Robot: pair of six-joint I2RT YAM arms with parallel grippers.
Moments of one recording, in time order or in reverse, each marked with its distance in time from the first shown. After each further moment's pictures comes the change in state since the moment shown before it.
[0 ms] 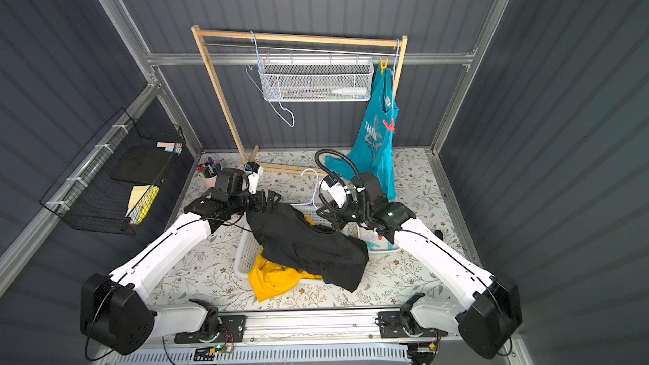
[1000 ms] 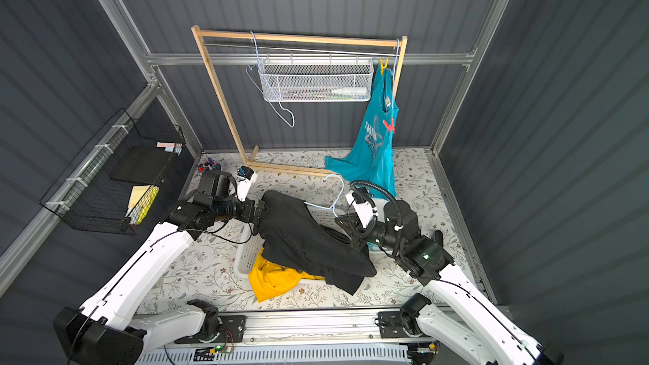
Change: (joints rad) left arm 0.000 -0.140 0.045 -0.298 0.053 0.150; right arm 0.001 -0.398 -0.232 0.063 0.120 0.046
